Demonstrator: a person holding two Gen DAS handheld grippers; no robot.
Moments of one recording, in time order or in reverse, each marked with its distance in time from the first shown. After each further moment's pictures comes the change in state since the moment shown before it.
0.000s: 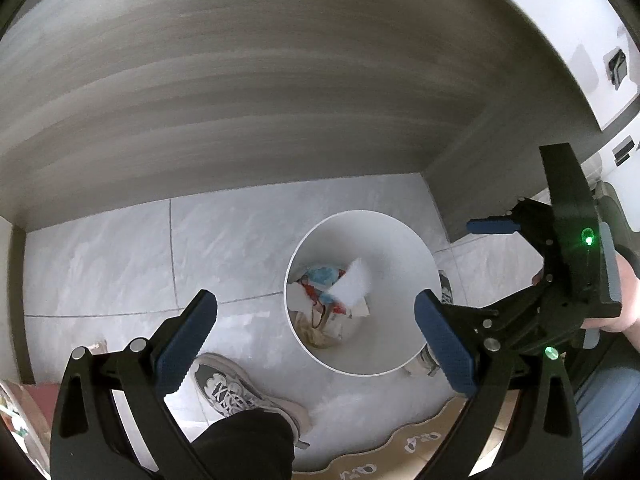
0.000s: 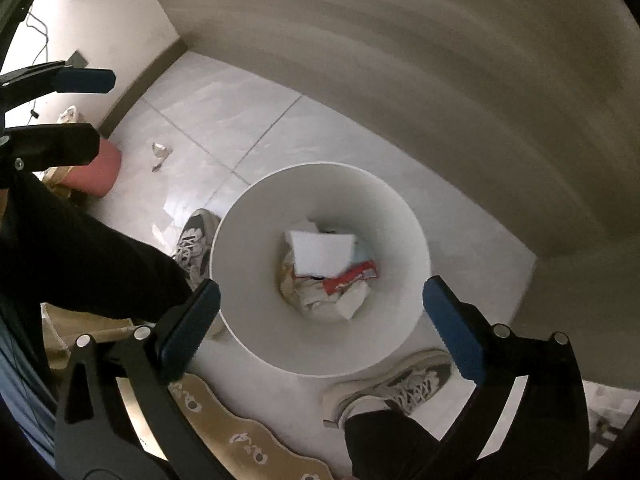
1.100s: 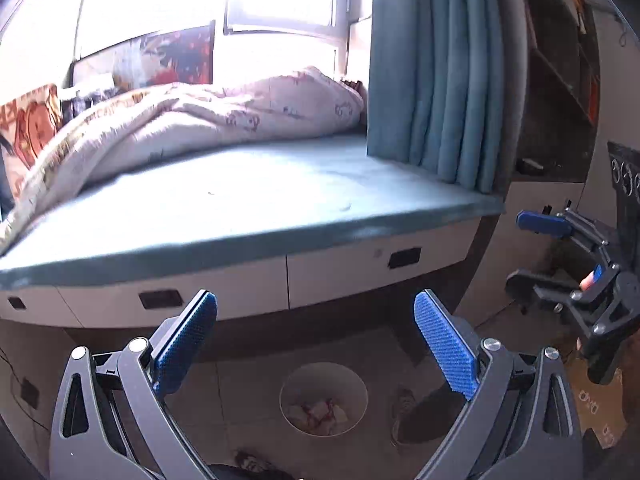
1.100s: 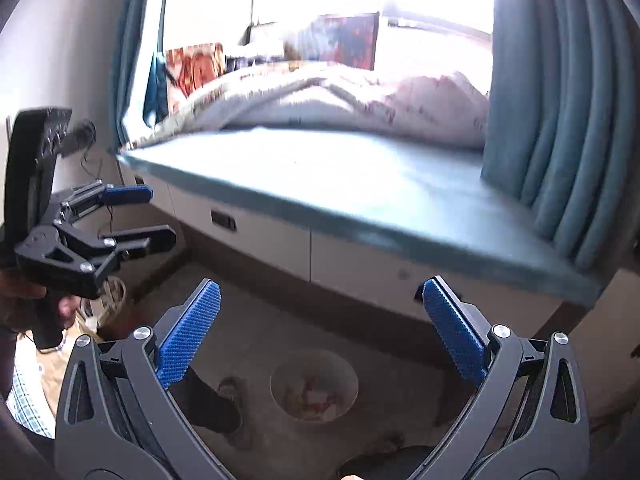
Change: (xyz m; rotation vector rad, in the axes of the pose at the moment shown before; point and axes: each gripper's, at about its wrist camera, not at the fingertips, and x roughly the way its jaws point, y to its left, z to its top) left arm -0.394 -0.172 -0.053 0.173 -0.631 0.102; right arm -0.477 0.092 -0.104 0.072 -0.781 -0.167
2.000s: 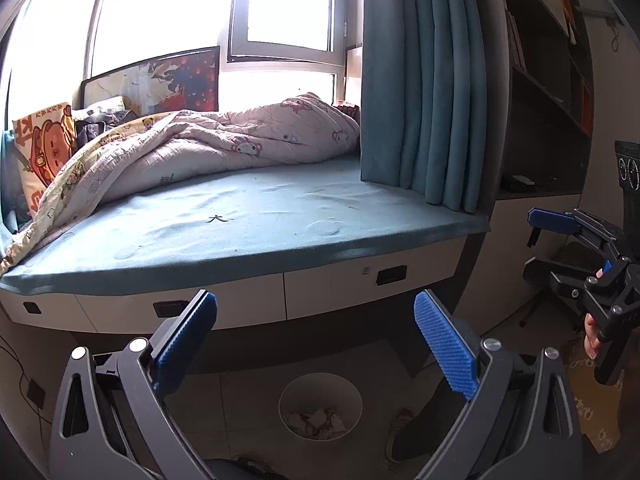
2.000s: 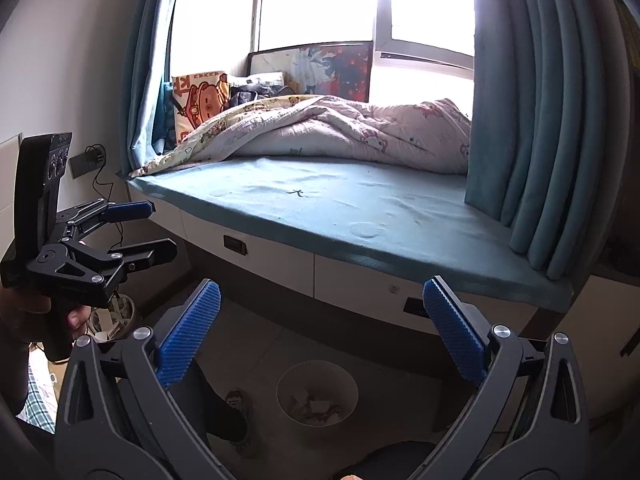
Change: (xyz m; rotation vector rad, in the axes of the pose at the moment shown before) left arm -0.055 -0.019 0.004 -0.012 -0.072 0.017; right arm -0.056 0.009 0.002 -0.005 -0.061 -0.025
